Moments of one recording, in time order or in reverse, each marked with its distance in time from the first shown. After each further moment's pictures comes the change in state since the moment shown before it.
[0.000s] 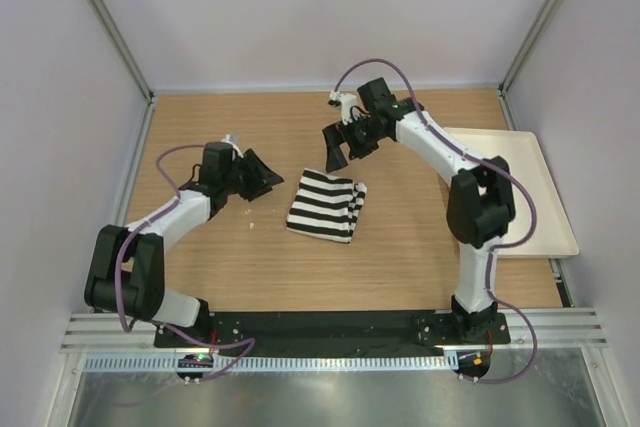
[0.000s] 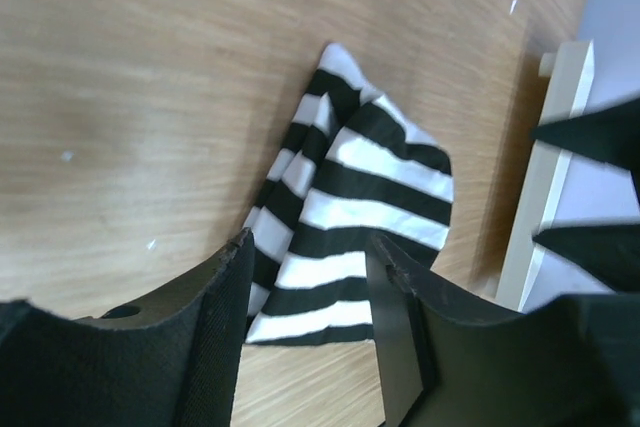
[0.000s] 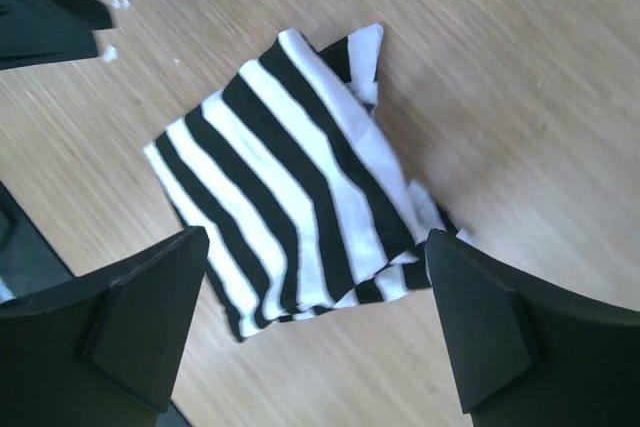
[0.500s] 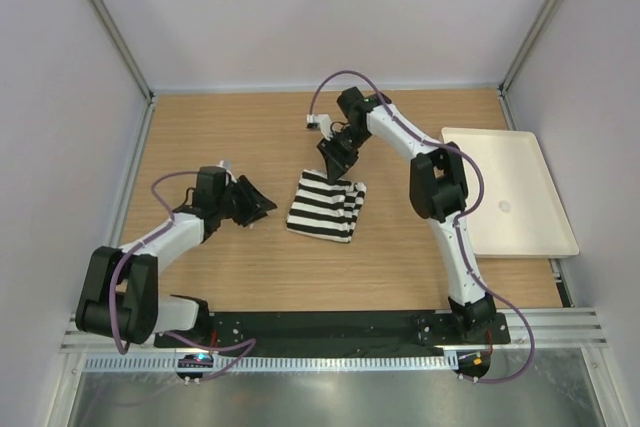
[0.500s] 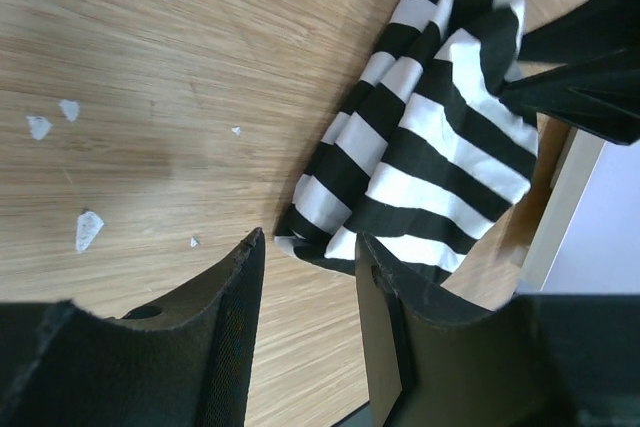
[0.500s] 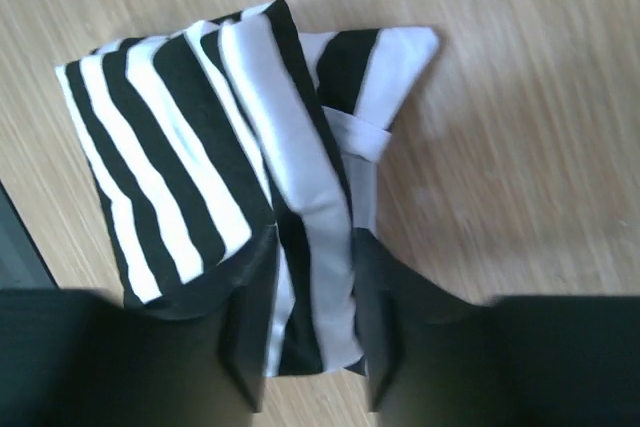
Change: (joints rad) left arm 0.035 -0.117 -0.193 -0.012 0.037 -0.025; right arm 0.027 0.368 0.377 -0.332 -0.145 -0.395
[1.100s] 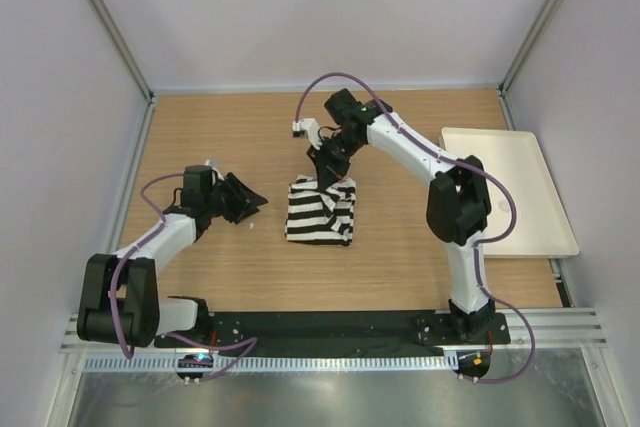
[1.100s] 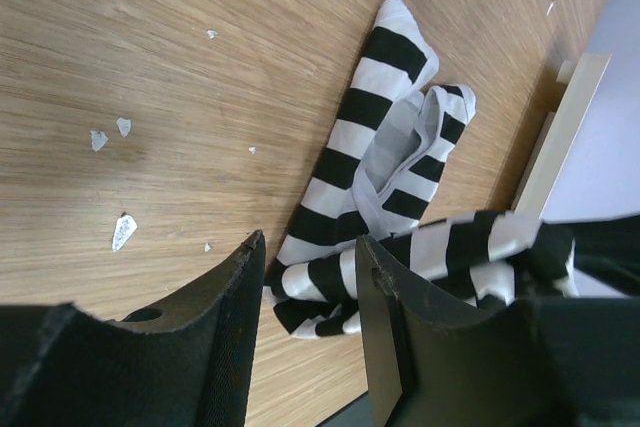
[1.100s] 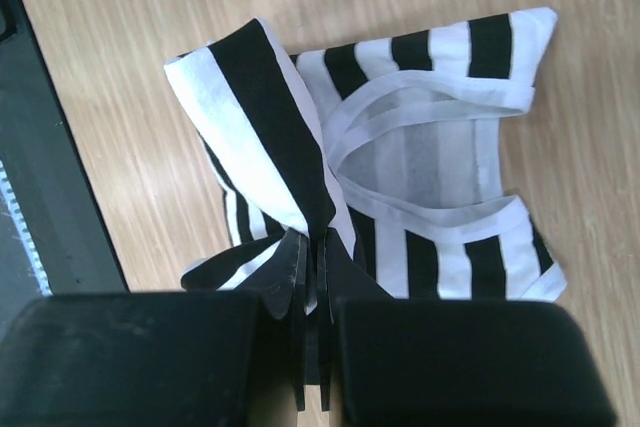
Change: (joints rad) left arm 0.093 -0.023 0.002 -0.016 0.054 -0.026; right arm 0.132 -0.327 -0.270 0.091 0.034 0.040
